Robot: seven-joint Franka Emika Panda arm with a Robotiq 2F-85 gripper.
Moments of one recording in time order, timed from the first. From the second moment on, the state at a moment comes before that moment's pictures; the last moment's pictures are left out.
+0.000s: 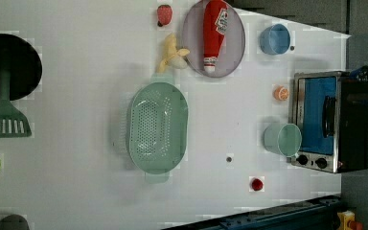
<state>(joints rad) -0.01 -0.03 0.01 -1.80 -0.01 0.18 0.04</state>
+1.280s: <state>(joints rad) 0.01 -0.21 0.49 -2.14 0.03 0.27 0.33</state>
